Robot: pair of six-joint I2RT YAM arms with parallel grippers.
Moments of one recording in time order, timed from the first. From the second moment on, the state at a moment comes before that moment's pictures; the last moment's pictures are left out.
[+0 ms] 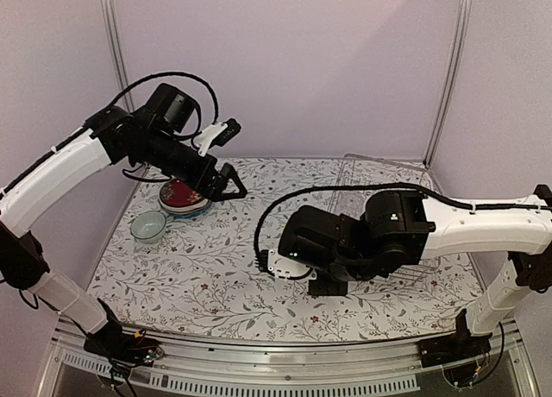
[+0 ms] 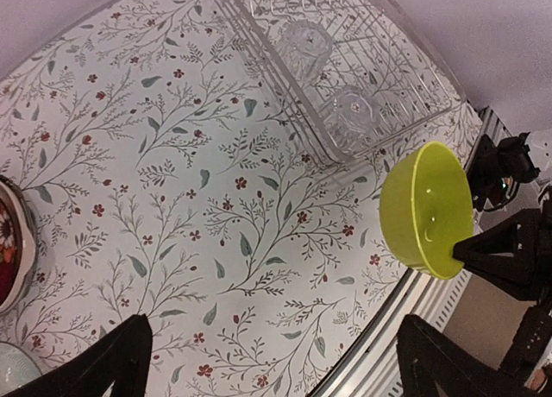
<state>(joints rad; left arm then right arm) -0.66 1.45 1.59 -0.98 0.29 -0.09 1.40 1.62 1.53 -1.04 0.47 -0.27</state>
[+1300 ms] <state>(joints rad) -1.08 1.92 1.85 -1.14 0.05 0.00 1.51 1.71 1.51 -1.04 0.56 -0.32</state>
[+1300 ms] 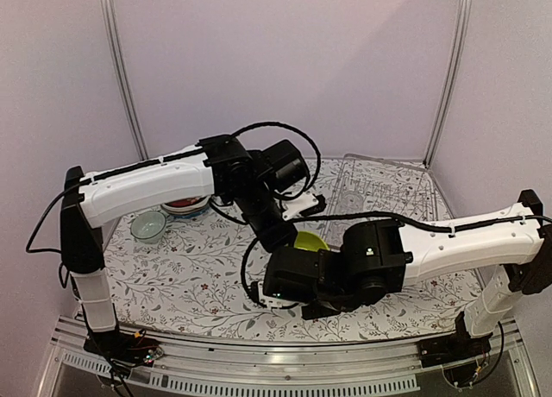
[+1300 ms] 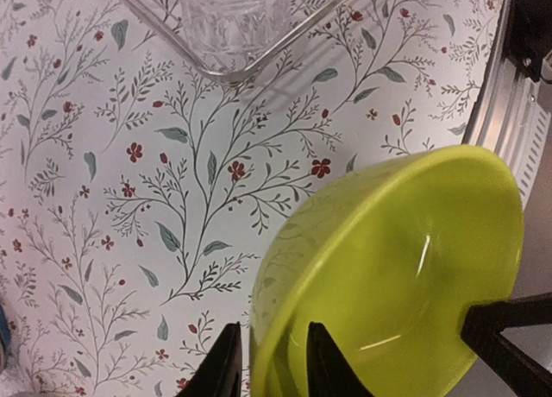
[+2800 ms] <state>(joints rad) -0.52 1.79 1.64 -1.05 0.10 -0.33 1.51 1.44 1.46 -0.86 0.73 -0.22</state>
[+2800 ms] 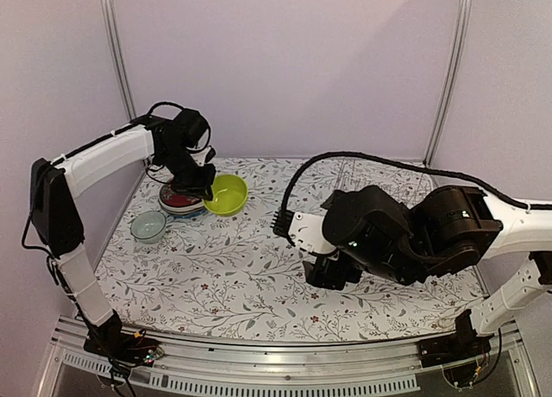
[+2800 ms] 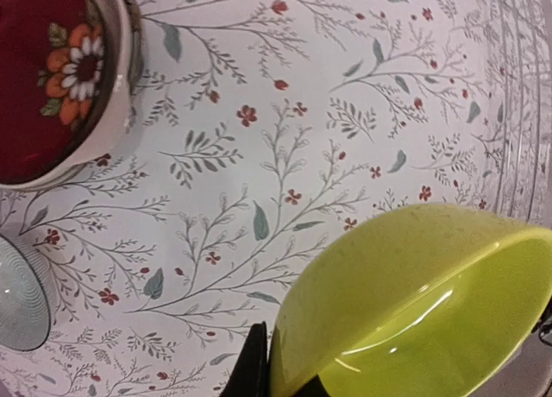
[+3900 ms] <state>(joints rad) 0.11 1.62 1.25 -1.01 -0.01 -0.67 1.26 1.28 1.34 -0.78 0.56 0.07</state>
